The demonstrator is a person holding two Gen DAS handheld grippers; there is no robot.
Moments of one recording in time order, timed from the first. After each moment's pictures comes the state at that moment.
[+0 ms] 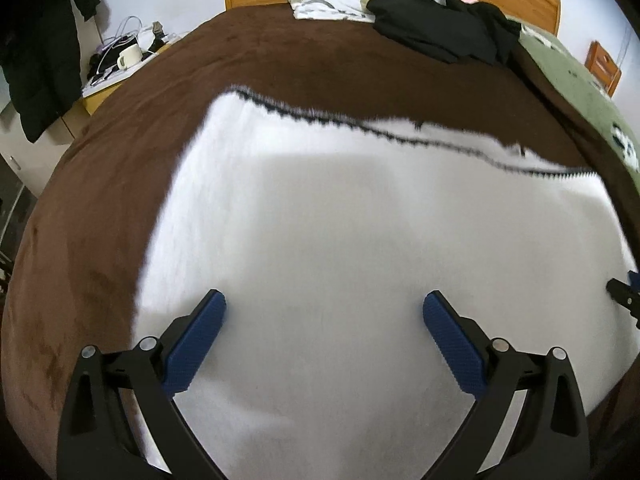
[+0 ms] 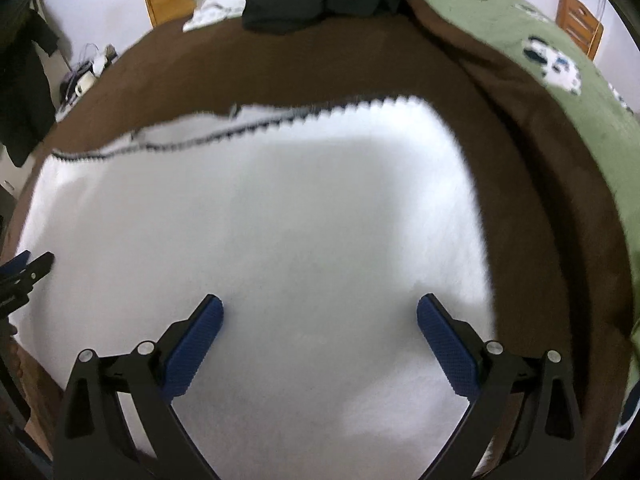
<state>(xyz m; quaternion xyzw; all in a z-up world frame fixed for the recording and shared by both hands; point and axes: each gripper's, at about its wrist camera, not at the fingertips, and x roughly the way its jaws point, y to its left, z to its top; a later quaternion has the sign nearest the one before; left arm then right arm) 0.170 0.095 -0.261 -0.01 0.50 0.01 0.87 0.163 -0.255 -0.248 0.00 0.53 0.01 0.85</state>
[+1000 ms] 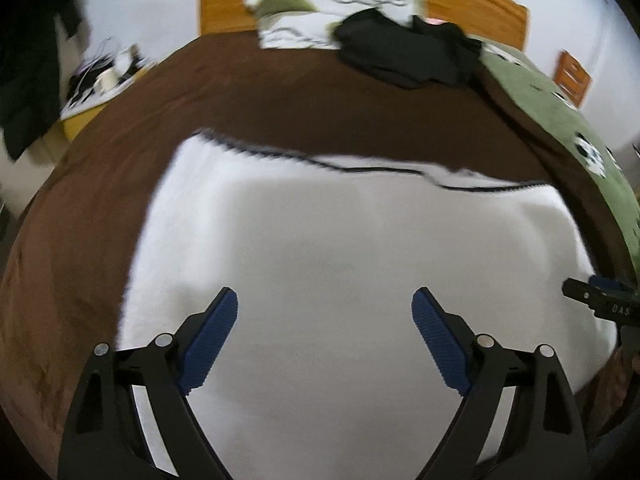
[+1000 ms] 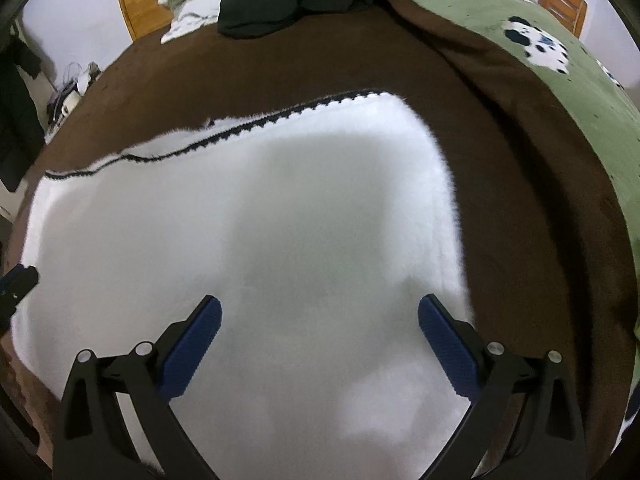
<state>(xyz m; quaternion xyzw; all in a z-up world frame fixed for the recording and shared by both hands) 0.162 0.063 -0.235 -0.02 0.45 -0.06 0.89 0.172 -0.277 -0.239 0.04 0.53 -0.01 0.85</state>
